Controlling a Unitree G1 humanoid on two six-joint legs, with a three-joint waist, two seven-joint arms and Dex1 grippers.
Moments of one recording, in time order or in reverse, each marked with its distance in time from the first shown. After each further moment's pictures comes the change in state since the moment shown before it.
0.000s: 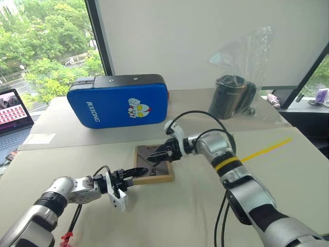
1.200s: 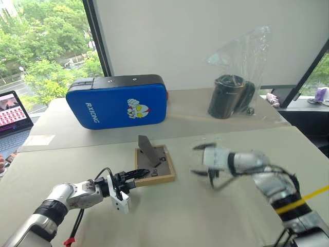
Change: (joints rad) left arm 0.072 -0.021 0.052 -0.072 -0.112 0.037 -0.135; right arm 0.631 -0.543 0.097 -0.728 -0.536 -1.065 -0.279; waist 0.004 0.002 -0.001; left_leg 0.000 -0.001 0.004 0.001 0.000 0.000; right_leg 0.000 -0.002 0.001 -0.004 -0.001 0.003
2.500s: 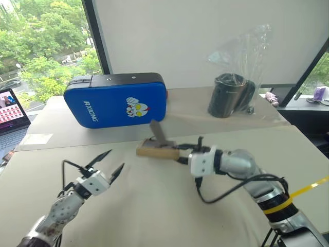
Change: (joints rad) left arm 0.594 -0.009 0.363 -0.545 -0.935 0.583 -0.433; right arm -0.182 0.090 -0.171 -0.181 0.369 0.480 0.063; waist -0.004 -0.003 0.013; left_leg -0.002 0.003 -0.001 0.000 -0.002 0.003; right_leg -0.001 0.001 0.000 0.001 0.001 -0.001
